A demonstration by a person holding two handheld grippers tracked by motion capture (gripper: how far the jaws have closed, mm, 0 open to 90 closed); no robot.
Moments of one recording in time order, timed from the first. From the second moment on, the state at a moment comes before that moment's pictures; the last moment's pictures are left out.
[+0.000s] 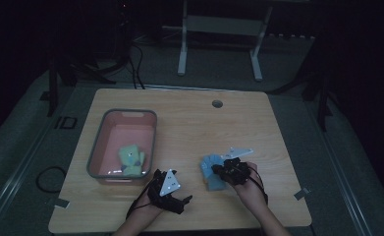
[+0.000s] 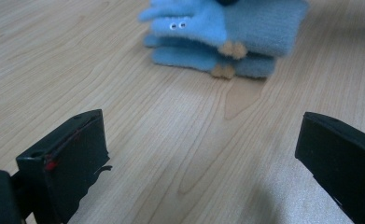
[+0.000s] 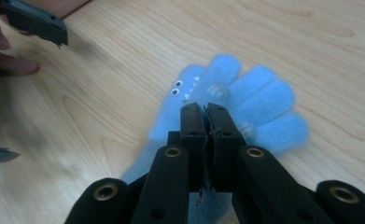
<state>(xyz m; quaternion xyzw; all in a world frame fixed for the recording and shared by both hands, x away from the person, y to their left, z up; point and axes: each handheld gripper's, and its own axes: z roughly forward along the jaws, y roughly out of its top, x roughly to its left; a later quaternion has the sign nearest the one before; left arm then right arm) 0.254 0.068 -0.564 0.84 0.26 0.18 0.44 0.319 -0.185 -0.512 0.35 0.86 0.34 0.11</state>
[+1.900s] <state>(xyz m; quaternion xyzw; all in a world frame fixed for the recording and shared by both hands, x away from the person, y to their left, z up) 0.269 -0.003 -0.537 0.89 0.13 0.13 0.42 0.348 -0.224 -0.503 0.35 0.84 0.41 0.06</state>
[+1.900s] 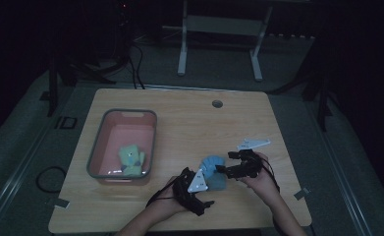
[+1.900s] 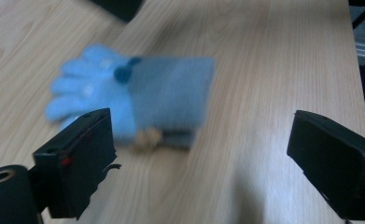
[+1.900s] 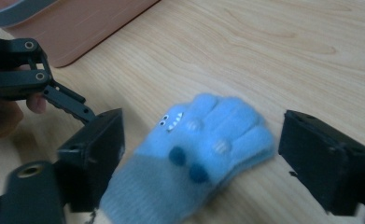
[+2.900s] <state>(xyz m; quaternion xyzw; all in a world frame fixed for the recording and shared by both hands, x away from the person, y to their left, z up) 0.297 -0.031 -0.556 0.92 0.06 0.14 0.36 0.371 -0.205 -0.546 0.35 0.87 0.33 0.07</state>
